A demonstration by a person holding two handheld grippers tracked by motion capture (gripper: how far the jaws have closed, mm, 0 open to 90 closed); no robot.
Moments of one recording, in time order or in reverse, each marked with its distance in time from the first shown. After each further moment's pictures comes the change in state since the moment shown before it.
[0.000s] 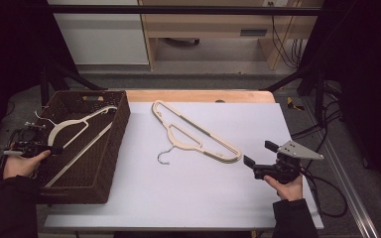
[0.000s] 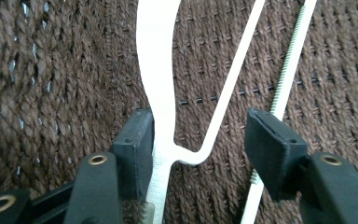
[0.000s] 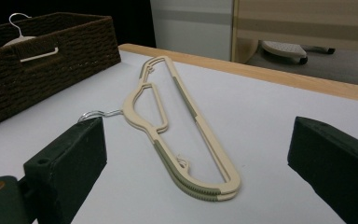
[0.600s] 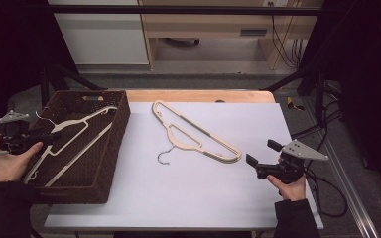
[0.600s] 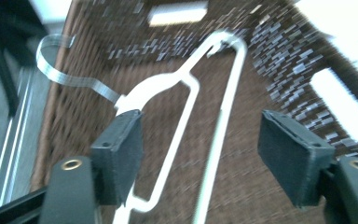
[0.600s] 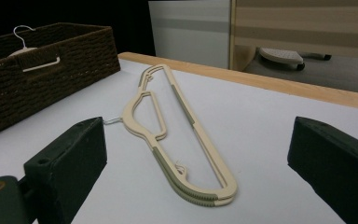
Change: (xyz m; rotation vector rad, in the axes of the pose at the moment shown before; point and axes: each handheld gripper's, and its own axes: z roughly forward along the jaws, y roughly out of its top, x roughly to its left) left arm -0.037 0.011 -0.076 -0.393 -0.070 0.058; right arm -0.002 0.003 -0.007 -0.029 -0.004 0.007
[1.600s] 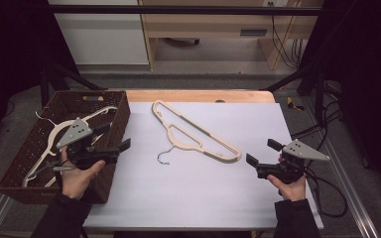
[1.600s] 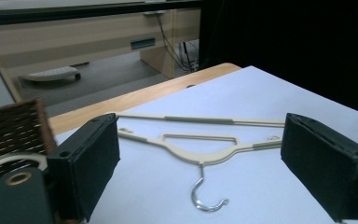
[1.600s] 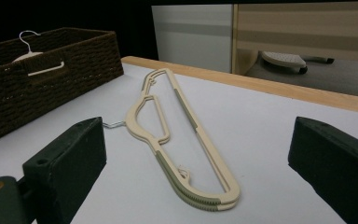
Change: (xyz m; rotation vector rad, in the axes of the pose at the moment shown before) left arm -0.178 0.011 0.009 -0.306 -0.396 0.171; right arm 0.001 0.002 -0.001 -0.017 0.008 -0.001
